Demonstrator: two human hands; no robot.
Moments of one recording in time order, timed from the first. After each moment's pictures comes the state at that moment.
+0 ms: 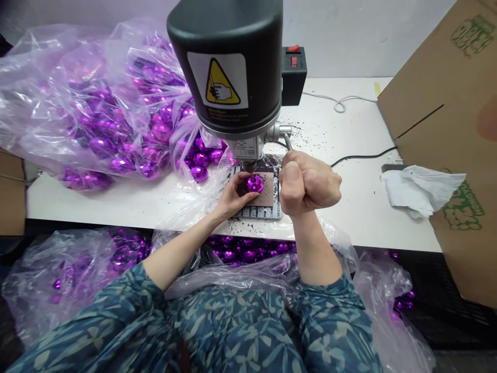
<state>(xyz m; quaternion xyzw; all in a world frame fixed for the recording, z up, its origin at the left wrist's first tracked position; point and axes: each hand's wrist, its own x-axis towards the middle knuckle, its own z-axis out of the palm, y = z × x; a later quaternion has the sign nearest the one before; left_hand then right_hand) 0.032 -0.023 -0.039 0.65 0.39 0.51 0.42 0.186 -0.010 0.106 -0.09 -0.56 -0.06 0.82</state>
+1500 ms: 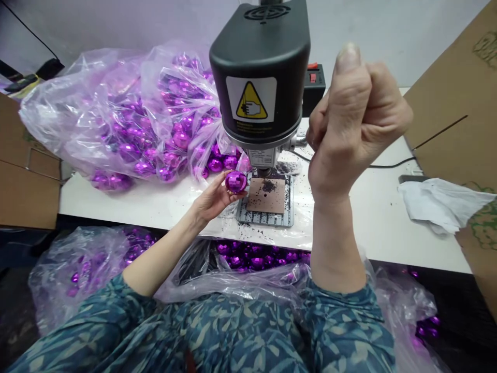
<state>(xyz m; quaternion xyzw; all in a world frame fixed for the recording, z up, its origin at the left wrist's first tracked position) -0.030 -0.036 0.030 0.33 0.37 0.52 0.70 0.174 -0.002 0.183 -0.15 -0.51 0.14 0.84</state>
